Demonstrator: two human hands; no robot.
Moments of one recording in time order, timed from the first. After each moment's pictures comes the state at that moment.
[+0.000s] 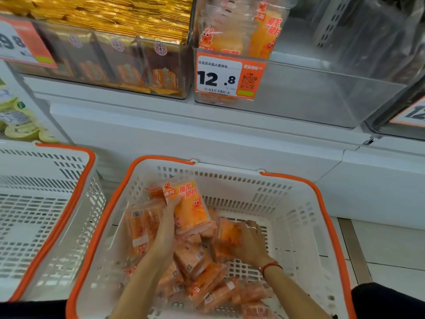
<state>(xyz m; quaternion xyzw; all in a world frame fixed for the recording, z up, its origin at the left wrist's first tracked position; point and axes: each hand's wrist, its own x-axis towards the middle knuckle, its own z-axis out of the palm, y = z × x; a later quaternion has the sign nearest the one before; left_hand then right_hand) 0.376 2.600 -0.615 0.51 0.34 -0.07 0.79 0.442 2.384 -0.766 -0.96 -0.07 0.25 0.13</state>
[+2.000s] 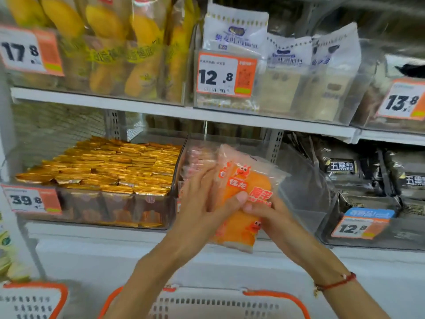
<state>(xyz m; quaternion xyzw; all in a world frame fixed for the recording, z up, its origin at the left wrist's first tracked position) 0.486 2.575 -0.377 0.78 -0.15 0.13 0.60 0.512 2.412 -0.371 -0.69 -0.21 0.07 0.69</state>
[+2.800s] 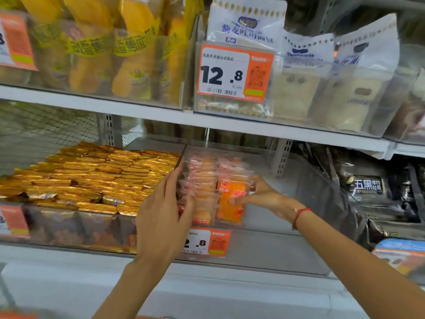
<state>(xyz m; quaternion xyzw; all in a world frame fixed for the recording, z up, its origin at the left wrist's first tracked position) 0.572 2.618 -0.421 0.87 0.03 0.39 0.29 0.705 2.411 -0.393 -0.89 -0.09 0.09 0.44</state>
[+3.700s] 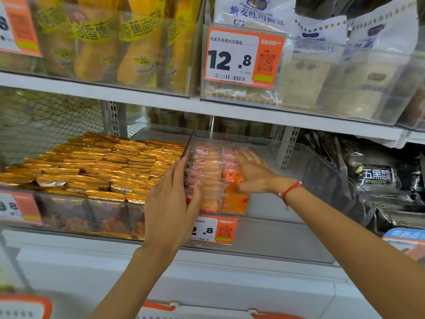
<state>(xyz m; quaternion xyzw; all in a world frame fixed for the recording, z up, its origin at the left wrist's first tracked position) 0.573 2.620 -0.424 0.89 0.04 0.36 0.26 0.711 2.447 -0.372 -0.97 -0.21 -0.04 0.06</state>
